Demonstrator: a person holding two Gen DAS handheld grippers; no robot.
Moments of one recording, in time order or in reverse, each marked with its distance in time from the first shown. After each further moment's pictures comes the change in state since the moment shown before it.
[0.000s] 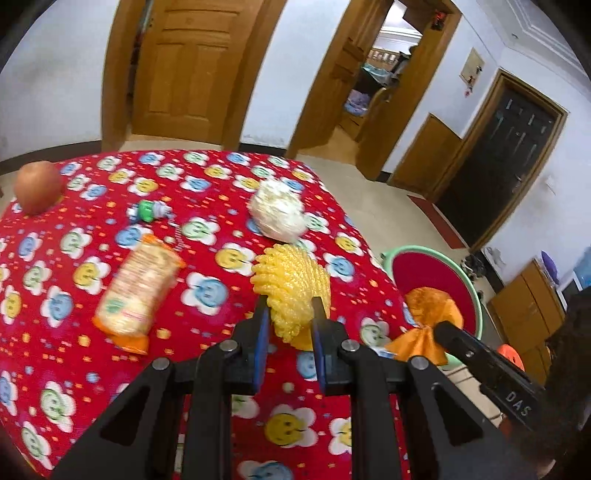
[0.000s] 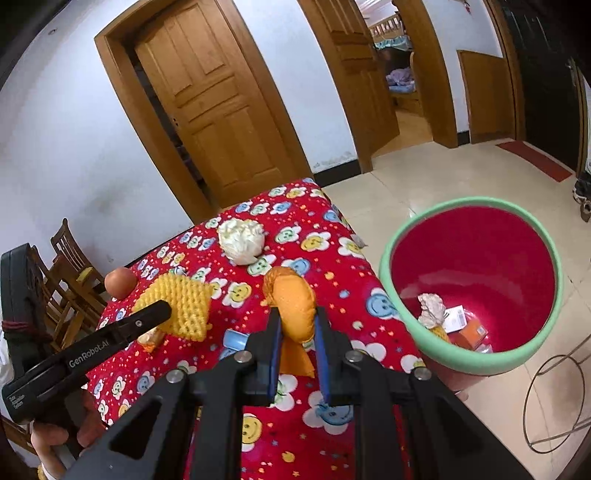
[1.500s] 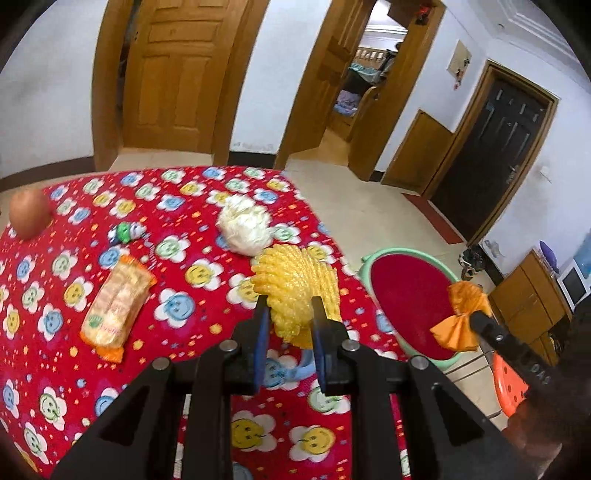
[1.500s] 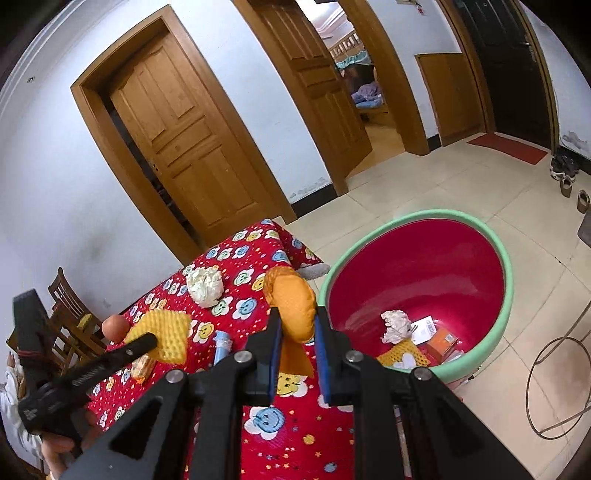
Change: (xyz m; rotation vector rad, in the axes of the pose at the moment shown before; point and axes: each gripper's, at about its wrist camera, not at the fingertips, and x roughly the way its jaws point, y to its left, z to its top) left arm -0.010 -0.042 0.015 0.052 -0.023 0.003; right arm -0.048 -0.065 0.012 0.130 -0.129 -0.022
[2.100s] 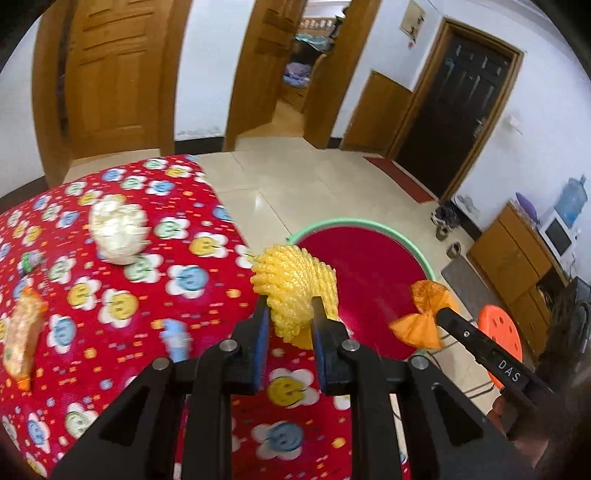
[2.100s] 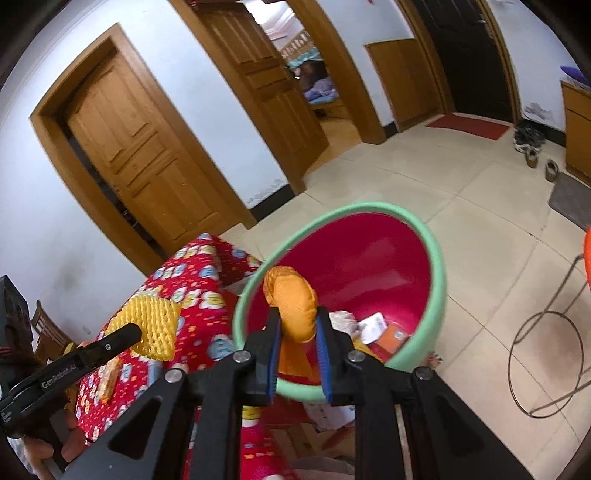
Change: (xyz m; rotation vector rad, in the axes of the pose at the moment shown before) left arm 0.068 -0.104 -0.001 0.155 0.118 -0.098; right arm 0.000 -0.088 0.005 0.137 0.008 -0.120
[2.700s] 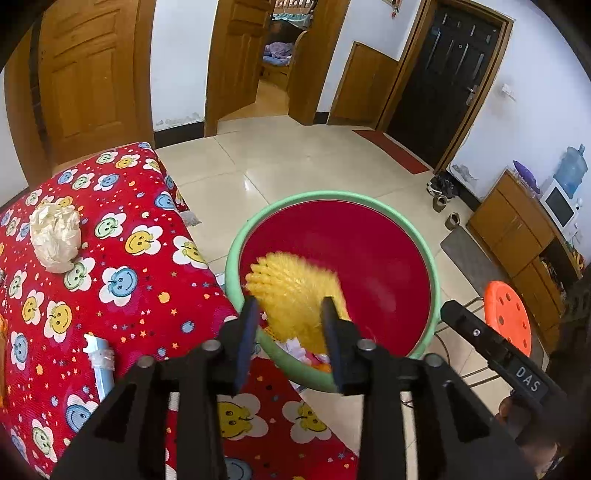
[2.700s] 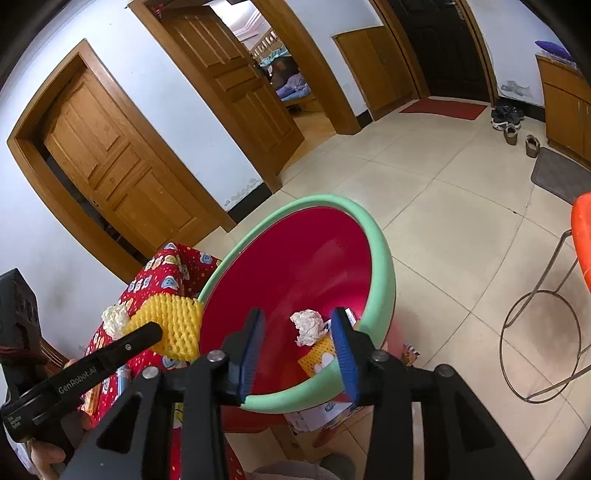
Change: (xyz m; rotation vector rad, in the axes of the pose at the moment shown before) left arm 0.046 -0.042 0.000 0.068 0.077 0.003; right arm 0.005 -0.043 0.005 0.076 0.005 -0.028
